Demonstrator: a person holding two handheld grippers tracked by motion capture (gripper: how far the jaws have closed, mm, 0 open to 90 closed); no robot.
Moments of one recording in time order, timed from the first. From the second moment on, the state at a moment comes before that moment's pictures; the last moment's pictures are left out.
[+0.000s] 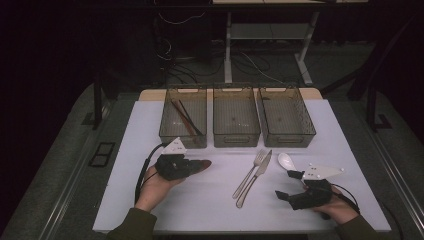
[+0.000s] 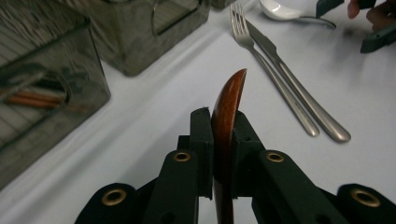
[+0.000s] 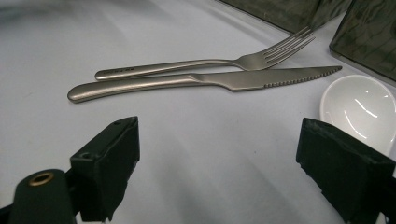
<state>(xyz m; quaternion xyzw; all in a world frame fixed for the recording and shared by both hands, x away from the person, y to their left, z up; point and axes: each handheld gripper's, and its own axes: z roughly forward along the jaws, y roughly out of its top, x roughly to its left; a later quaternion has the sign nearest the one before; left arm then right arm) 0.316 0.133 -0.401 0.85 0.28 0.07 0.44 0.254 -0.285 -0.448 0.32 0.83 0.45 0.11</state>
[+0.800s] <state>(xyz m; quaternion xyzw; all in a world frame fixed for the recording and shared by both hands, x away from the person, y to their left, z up) 0.380 0.074 -0.361 0.84 0.24 0.08 0.48 0.254 -0.285 -0.447 0.33 0.82 0.46 0.10</state>
